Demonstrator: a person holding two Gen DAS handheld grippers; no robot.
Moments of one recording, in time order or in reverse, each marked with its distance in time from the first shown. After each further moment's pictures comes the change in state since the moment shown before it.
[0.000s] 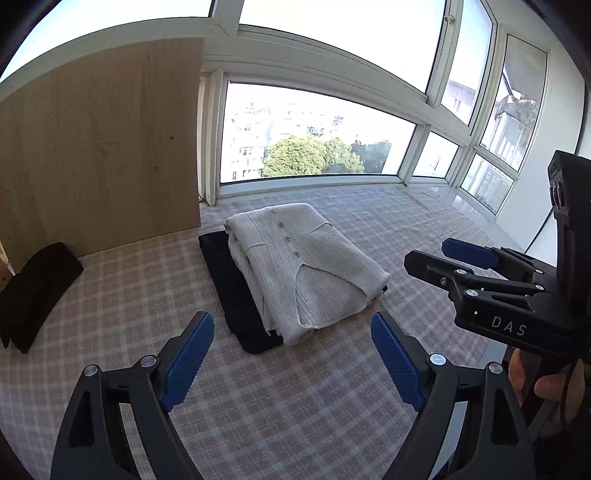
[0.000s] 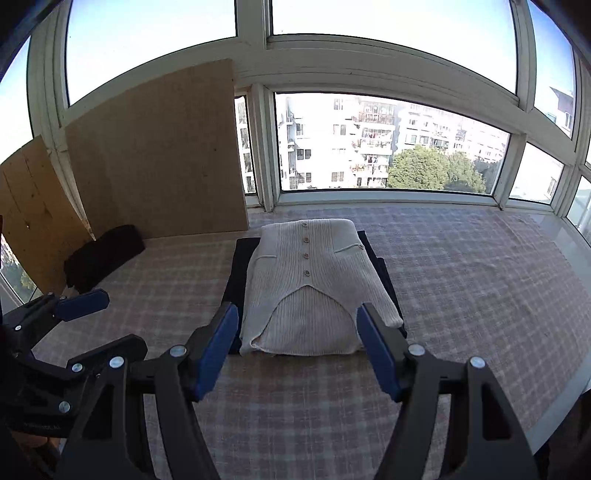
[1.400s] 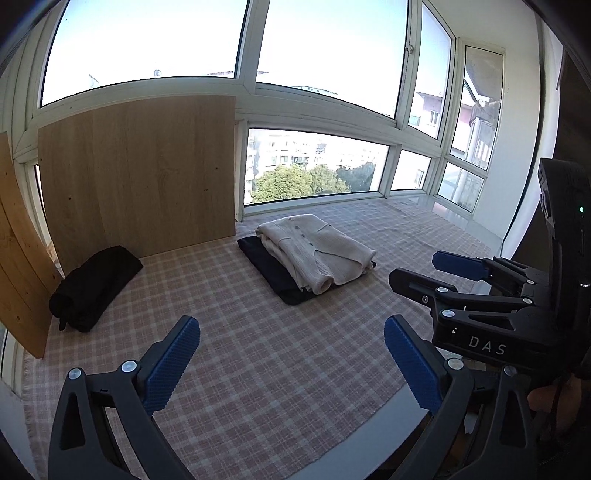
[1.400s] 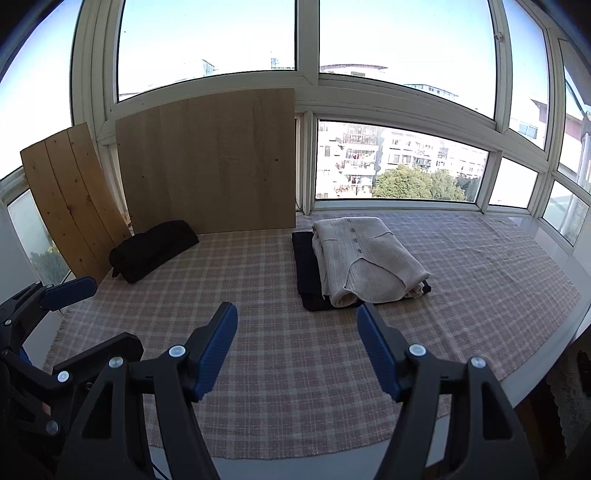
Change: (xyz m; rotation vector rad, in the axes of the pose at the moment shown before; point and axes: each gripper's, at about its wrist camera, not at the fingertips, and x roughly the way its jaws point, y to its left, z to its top) left arm -0.165 0.055 -0.089 0.071 -0.144 -0.002; right arm -0.122 0.159 -0.077 0.003 -0.096 -0.084
